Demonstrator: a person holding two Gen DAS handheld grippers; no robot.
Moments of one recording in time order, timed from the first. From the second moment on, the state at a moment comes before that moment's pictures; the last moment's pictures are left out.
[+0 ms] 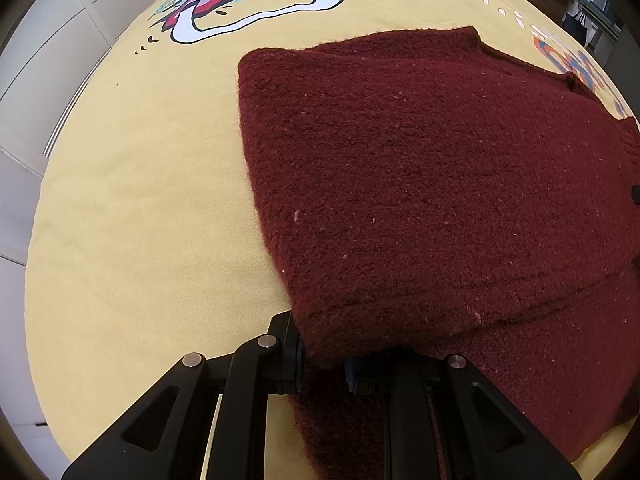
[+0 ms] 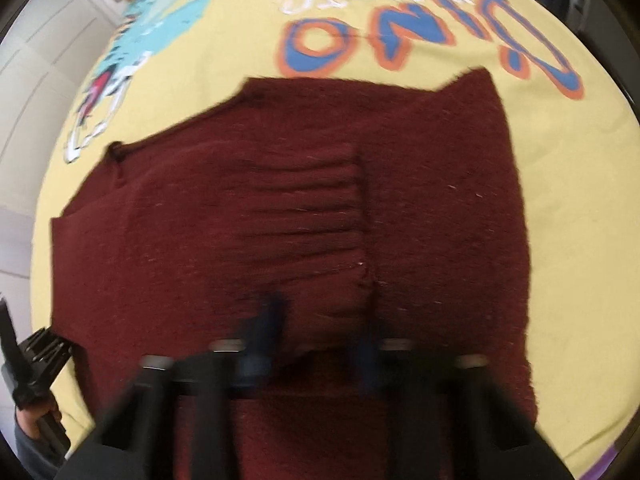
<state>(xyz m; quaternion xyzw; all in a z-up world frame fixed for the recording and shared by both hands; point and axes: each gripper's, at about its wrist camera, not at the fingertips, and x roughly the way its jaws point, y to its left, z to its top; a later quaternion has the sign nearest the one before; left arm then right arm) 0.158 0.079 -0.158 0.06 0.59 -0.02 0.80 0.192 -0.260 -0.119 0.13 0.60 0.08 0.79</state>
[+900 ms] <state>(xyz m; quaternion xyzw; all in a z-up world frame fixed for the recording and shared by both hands) 0.137 0.096 -0.129 0.05 0.58 0.02 0.81 0.142 -0.279 -0.076 0.04 0.53 0.03 0.85</state>
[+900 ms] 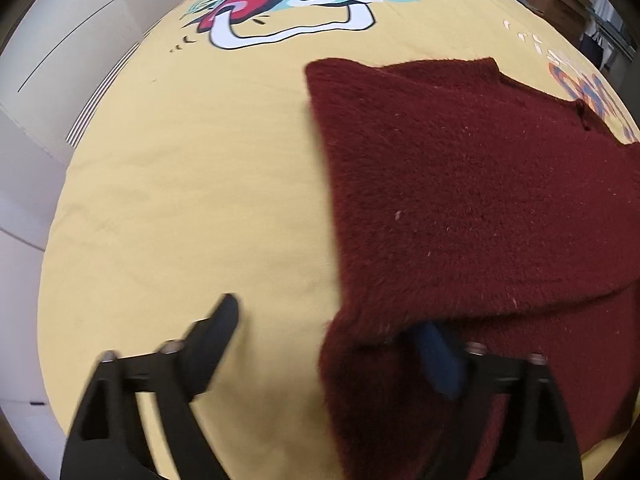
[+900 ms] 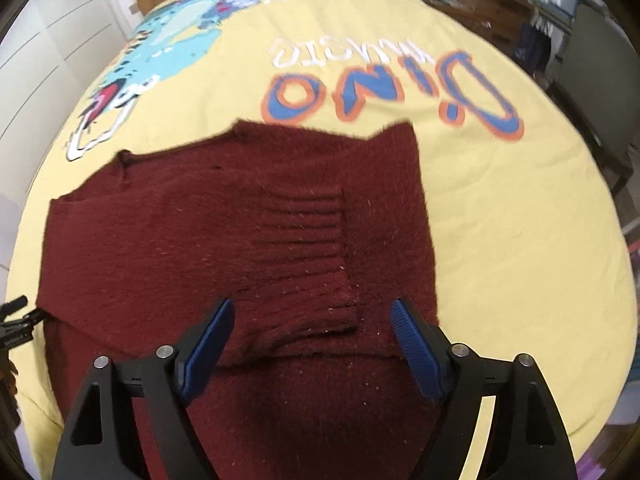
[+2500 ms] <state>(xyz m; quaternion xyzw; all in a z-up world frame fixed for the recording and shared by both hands) 0.161 0.038 -0.157 0.04 0.54 -0.04 0.84 0.141 -0.273 -0.155 0.07 0.52 0.06 0.85</state>
